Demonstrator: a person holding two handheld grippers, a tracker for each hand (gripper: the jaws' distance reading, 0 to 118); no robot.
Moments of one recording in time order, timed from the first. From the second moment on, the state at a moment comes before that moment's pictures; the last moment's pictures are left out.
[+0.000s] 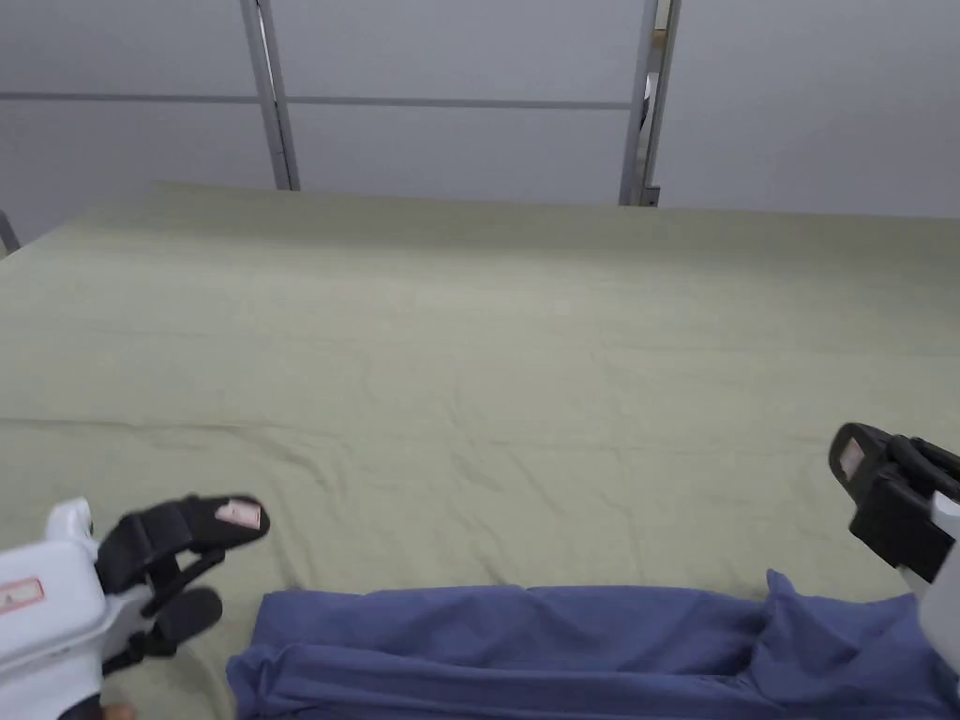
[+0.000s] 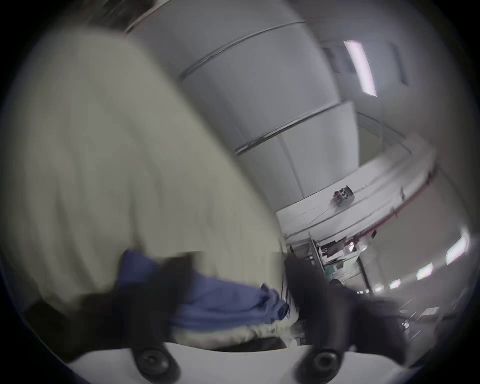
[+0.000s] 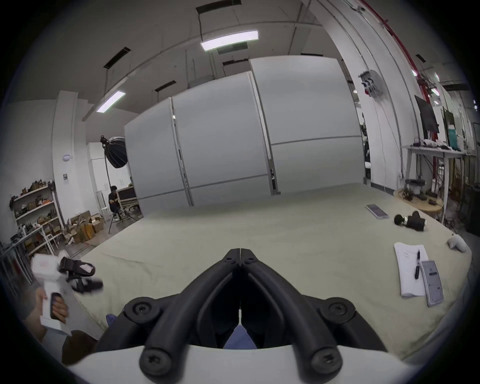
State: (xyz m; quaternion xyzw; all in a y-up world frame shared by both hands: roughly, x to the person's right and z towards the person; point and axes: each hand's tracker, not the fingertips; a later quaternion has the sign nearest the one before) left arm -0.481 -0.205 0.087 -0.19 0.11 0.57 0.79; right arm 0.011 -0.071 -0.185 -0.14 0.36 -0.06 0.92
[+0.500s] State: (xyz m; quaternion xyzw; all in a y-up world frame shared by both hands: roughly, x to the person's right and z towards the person) left arm -0.399 -0.214 0.035 -0.26 0.10 0.64 0.71; right arm -0.007 -0.072 -0.166 -0.17 0.36 -0.04 0.92
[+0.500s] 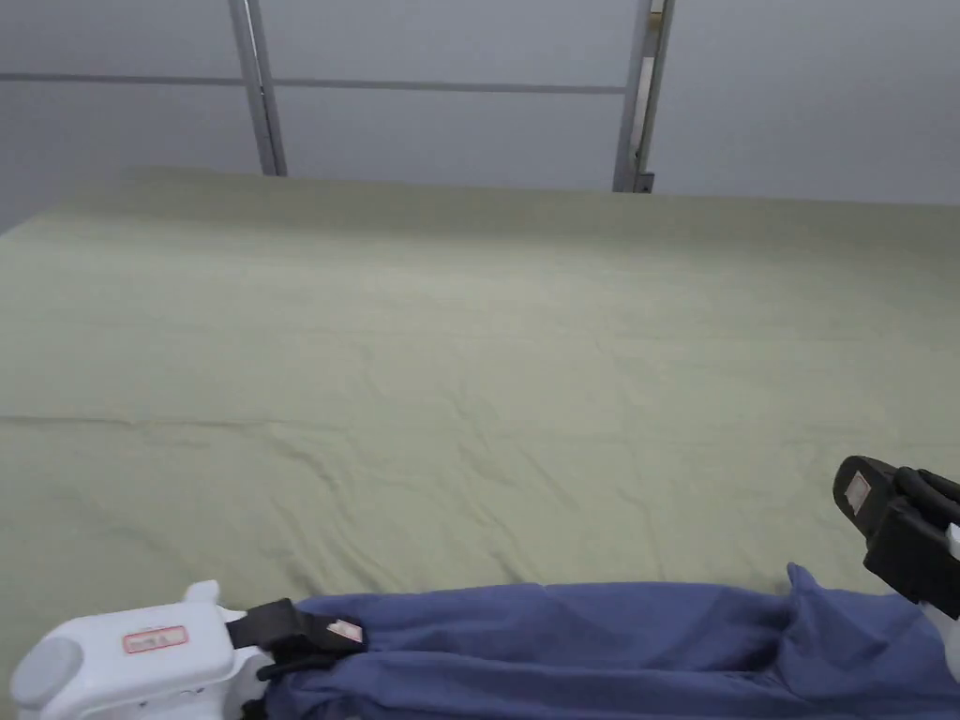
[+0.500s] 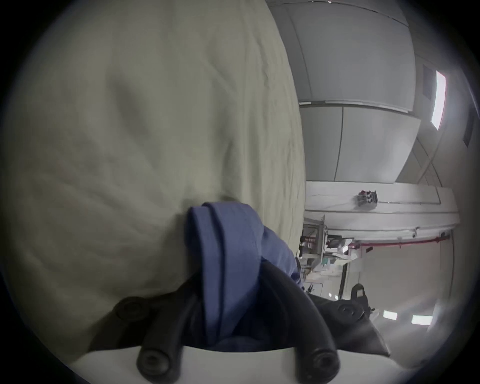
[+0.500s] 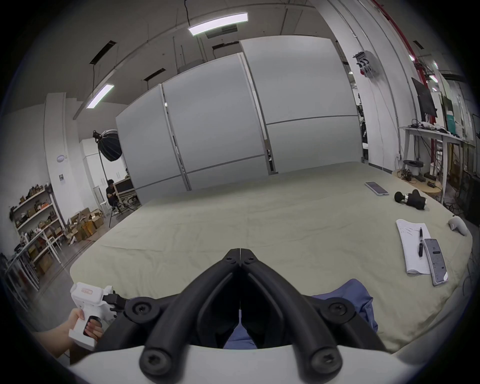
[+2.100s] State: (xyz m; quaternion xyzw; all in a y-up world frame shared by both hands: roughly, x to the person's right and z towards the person) left arm -0.266 -0.177 -0.072 -0.32 0.07 0.30 0.90; right arm 0.058 -0.083 -0.161 -0.18 0.33 -0.06 0.92
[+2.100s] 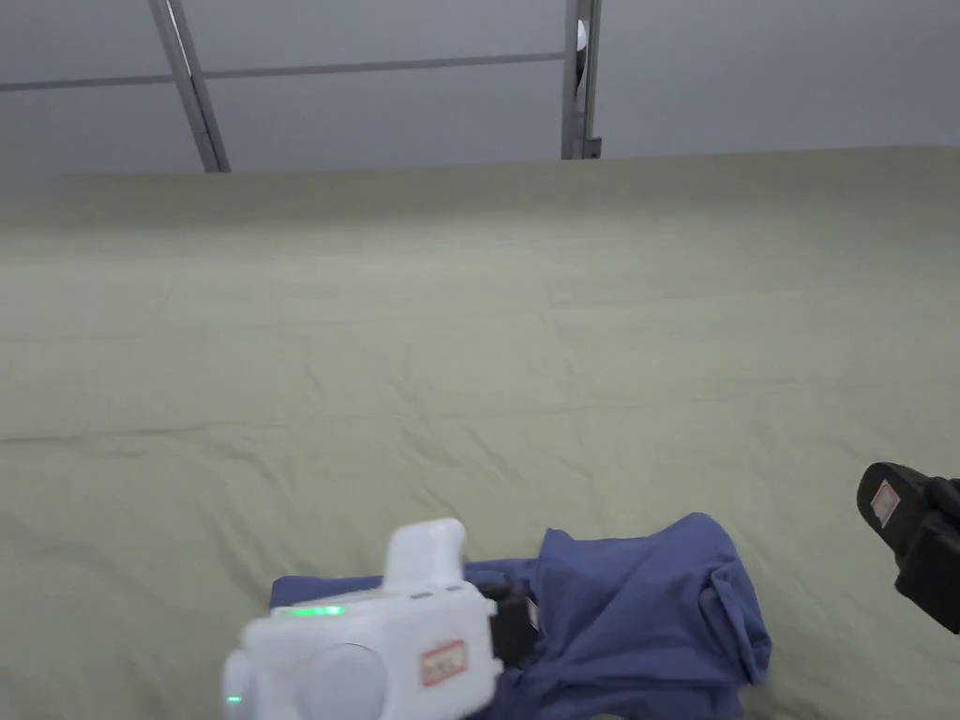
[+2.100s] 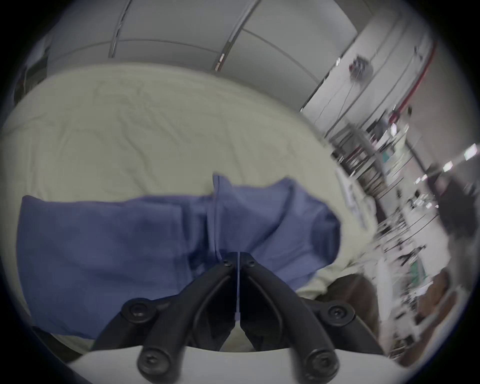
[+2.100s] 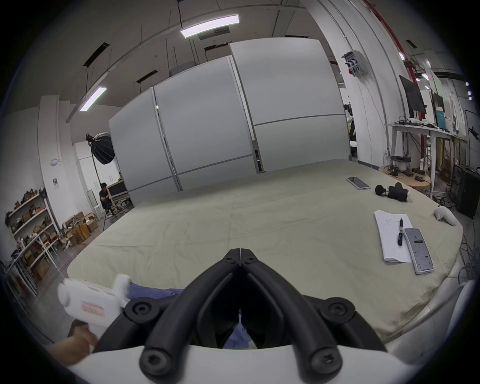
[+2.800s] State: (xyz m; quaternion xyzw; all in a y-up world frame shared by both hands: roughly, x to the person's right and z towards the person) left arm -0.401 -0.265 0.030 -0.21 0.09 0.69 0.69; right arm 0.039 -0.081 -0.151 -0.20 0.36 -0.07 0.91
